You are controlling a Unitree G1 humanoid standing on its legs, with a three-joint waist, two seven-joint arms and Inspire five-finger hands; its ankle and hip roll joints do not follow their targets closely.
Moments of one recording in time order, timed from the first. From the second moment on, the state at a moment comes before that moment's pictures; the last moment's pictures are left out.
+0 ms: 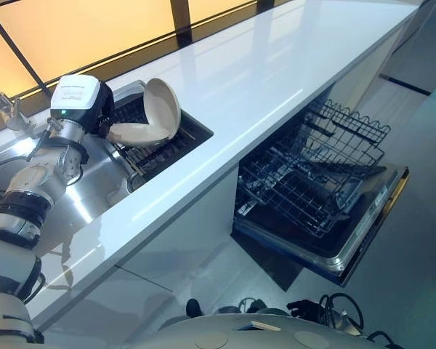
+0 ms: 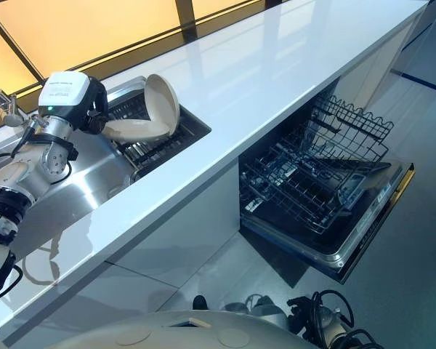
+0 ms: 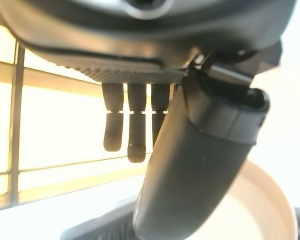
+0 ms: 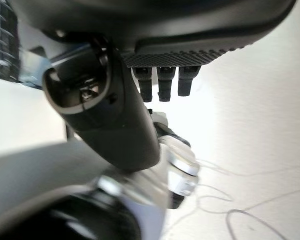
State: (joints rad) left arm -0.66 0.96 -0.47 0.61 0.49 -0.11 0.36; right arm 0.10 -0.38 0.38 0.93 -0.11 0.11 0.09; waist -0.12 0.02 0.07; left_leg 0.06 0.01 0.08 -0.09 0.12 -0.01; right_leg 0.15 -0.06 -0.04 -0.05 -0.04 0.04
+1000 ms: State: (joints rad) left arm -0.53 1.05 -0.44 0.39 0.39 -0.13 0.04; right arm 0.11 -0.42 0.30 0.74 -0.06 0.05 0.05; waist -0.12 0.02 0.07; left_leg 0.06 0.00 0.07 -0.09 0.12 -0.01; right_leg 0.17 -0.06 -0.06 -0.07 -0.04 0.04
